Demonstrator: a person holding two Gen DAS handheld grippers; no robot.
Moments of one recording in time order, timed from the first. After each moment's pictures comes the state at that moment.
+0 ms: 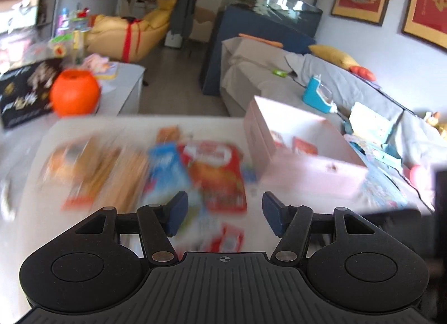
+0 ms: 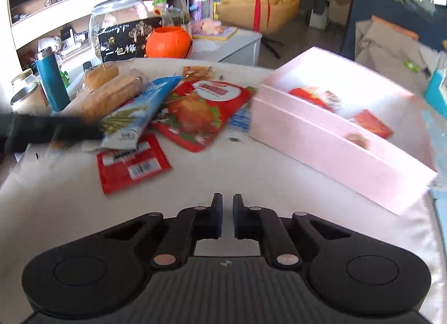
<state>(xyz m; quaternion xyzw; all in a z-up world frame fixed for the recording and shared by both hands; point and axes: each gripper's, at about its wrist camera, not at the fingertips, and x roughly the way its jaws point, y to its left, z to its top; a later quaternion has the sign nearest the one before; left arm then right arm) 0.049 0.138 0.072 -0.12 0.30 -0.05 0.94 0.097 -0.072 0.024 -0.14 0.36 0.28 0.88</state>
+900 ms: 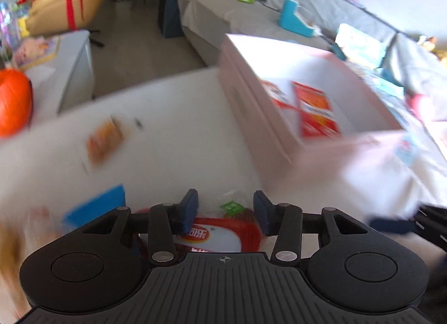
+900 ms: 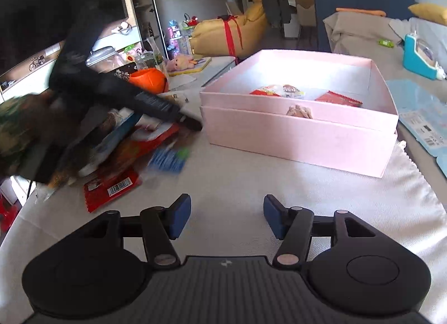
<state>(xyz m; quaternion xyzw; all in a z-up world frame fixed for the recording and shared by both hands) 0.164 0.108 0.025 -0.04 0.43 -0.15 0.89 0.098 -0.125 0.012 -0.01 0.33 0.27 0.90</state>
